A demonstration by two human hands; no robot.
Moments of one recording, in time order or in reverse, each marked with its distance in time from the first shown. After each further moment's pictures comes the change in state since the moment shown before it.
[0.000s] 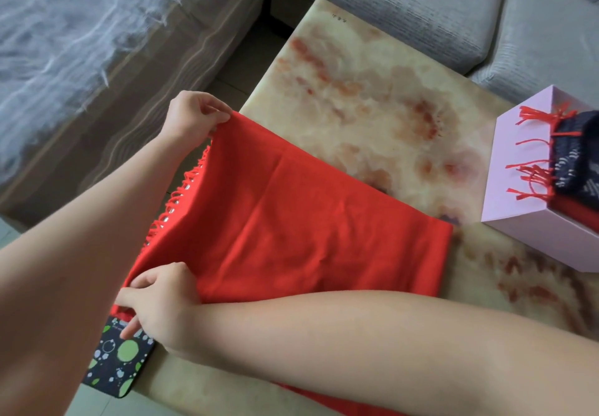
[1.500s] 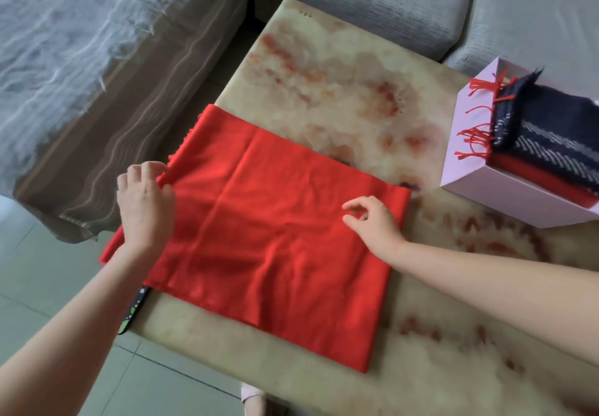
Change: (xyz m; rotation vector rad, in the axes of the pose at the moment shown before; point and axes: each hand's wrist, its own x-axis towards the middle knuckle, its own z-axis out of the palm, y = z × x) left_hand -0.172 -0.032 0.016 0.538 0.394 0.021; right_hand -0.099 0.043 -0.295 -0.693 0.737 -0.350
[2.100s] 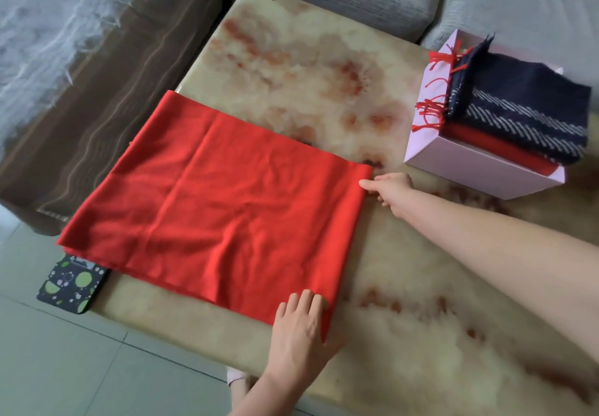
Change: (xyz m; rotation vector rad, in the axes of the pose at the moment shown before) left_hand -0.287 0.166 0.049 -0.040 -0.547 0.462; right_hand 0.035 0.074 -0.072 0.379 0.091 0.562
